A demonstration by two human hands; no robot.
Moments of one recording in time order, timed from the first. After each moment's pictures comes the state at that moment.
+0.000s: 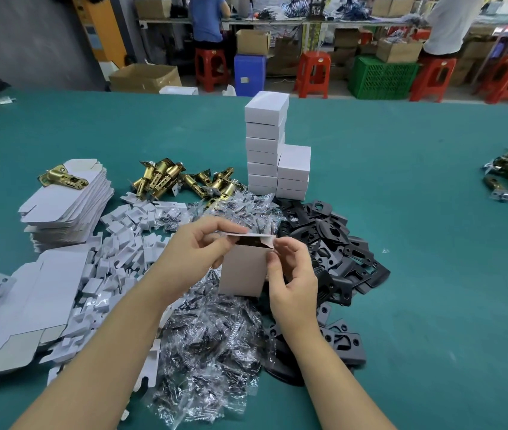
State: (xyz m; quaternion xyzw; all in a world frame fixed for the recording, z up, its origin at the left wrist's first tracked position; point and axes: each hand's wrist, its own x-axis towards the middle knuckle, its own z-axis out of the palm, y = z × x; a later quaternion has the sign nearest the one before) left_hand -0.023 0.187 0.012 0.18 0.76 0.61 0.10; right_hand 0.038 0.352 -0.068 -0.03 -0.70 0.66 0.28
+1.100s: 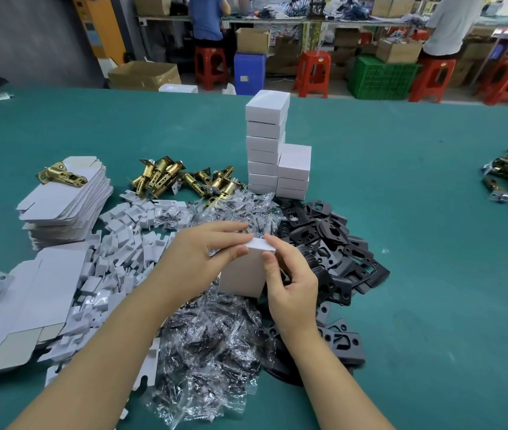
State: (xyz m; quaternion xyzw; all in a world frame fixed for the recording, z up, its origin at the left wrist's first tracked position) left_hand -0.019 0.186 0.012 0.31 0.86 0.41 -0.04; right_hand 0.040 0.352 -0.068 0.00 -0.74 0.58 0.33
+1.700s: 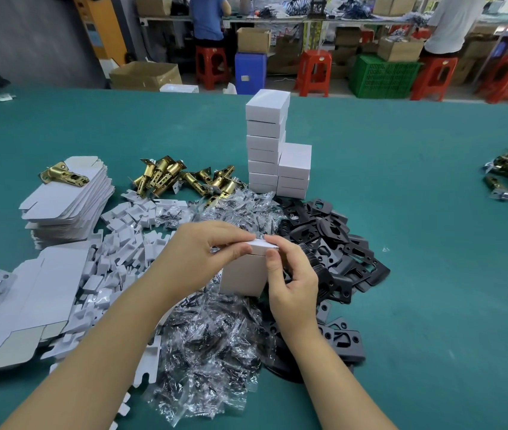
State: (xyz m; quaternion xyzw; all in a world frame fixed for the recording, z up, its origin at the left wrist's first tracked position) left_hand -0.014 0.187 0.025 0.31 0.86 0.41 -0.03; right_hand 0.043 0.349 -0.060 0.00 -0.73 0.60 0.33
